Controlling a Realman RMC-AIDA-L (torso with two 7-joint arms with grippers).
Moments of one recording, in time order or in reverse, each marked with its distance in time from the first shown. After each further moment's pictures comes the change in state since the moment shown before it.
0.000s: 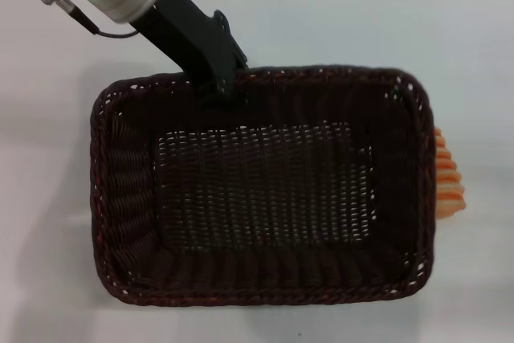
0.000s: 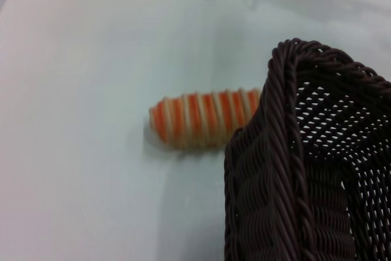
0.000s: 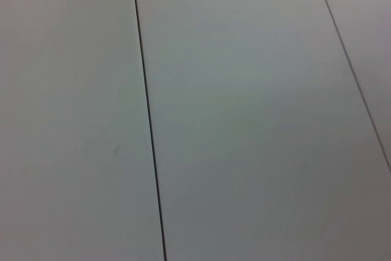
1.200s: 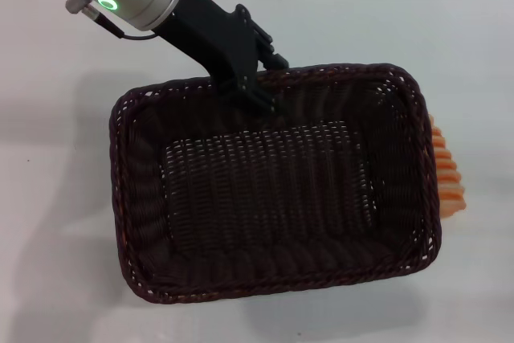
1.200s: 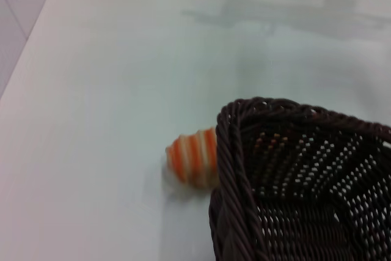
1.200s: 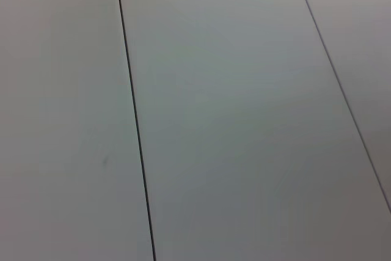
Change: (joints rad) left arm 0.041 -0.049 0.015 0.004 -0.004 0.123 0.119; right arm -0.056 -0.003 -0.003 0.050 -0.006 0.000 0.030
